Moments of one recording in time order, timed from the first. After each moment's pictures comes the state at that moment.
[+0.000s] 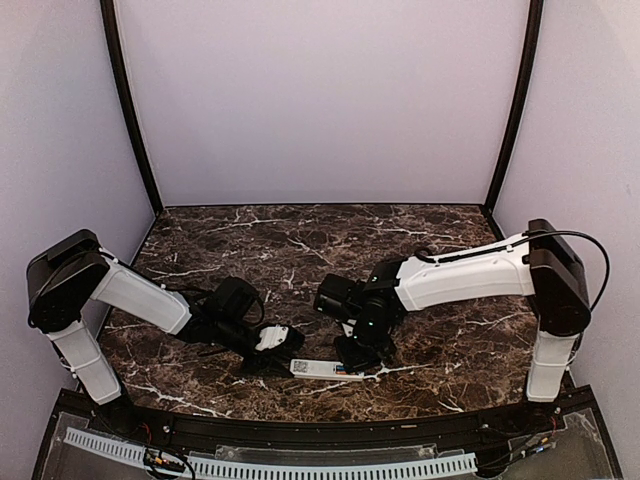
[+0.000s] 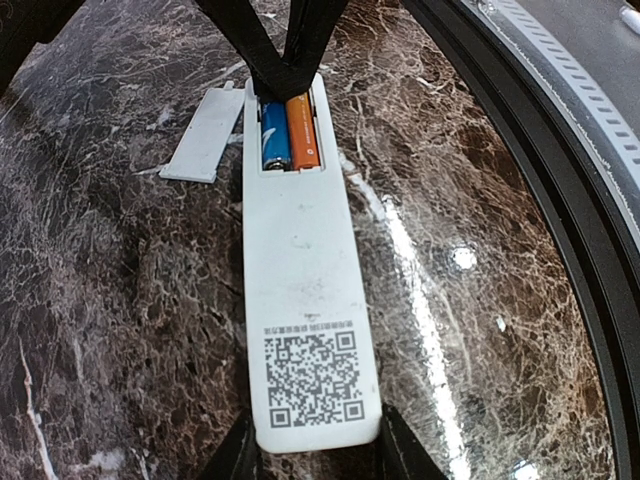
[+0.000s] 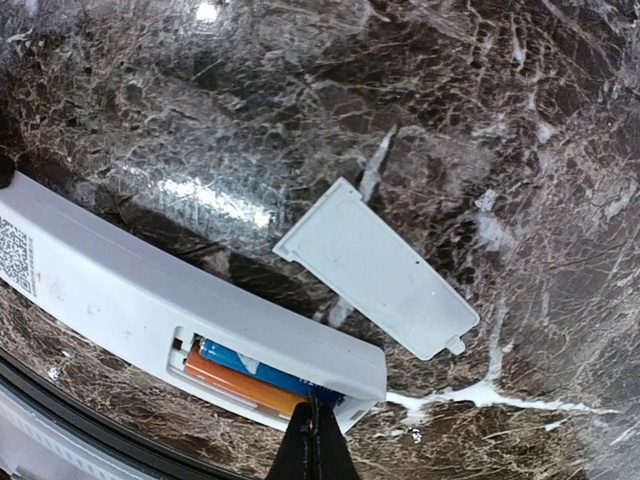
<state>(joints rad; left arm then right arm) -0.81 1.70 0.64 0.13 0.64 0.69 1.14 1.90 1.31 -0.88 -0.07 0.76</state>
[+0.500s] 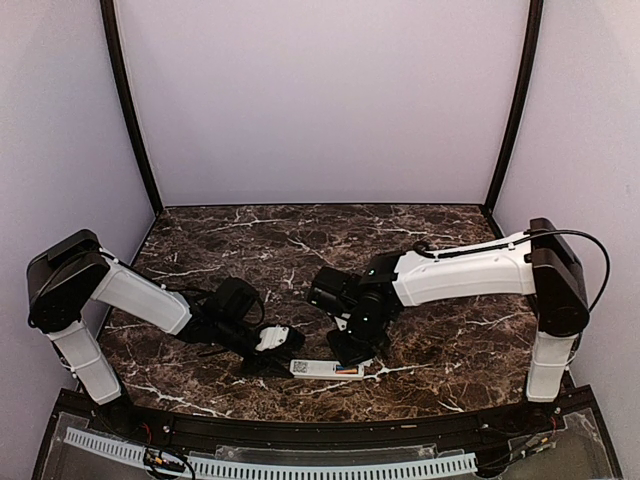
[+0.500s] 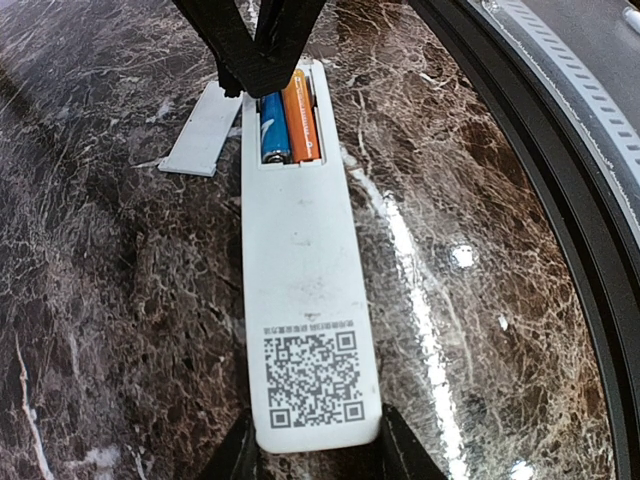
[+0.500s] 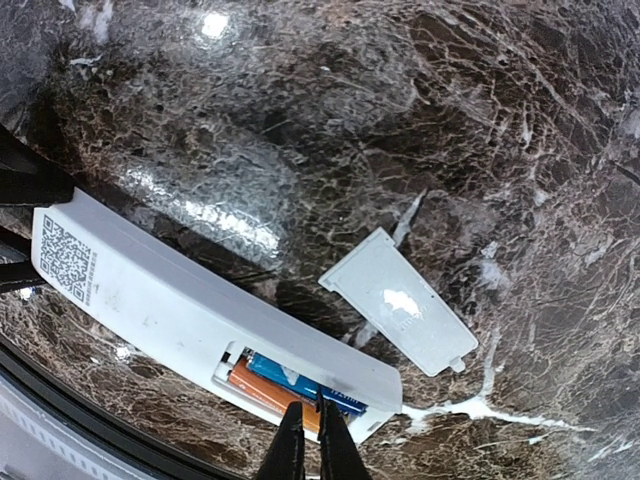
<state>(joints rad) -0.81 1.70 0.64 0.13 0.64 0.69 1.15 1.91 1.39 -0.91 -0.02 0.70</state>
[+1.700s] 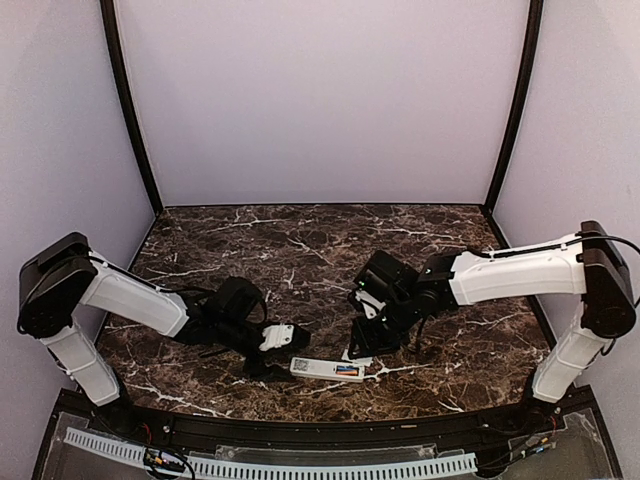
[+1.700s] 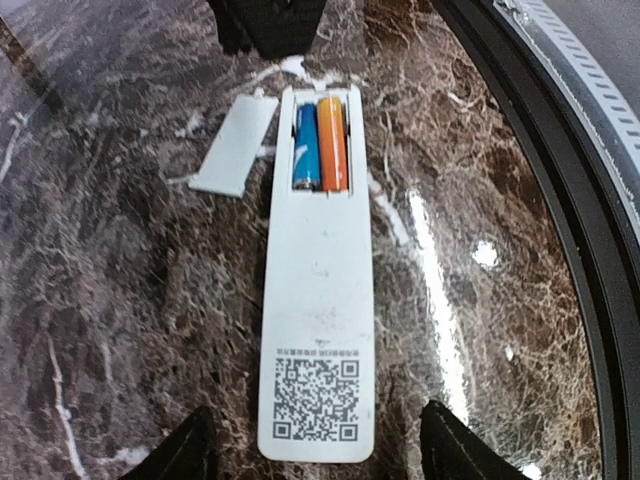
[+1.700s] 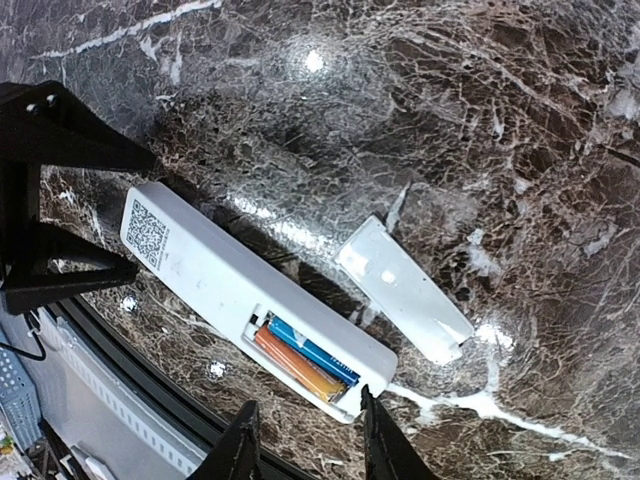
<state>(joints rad) -0.87 1.66 0.65 0.11 0.54 0.61 1.03 1.64 1.06 -0.59 -0.23 0.71</state>
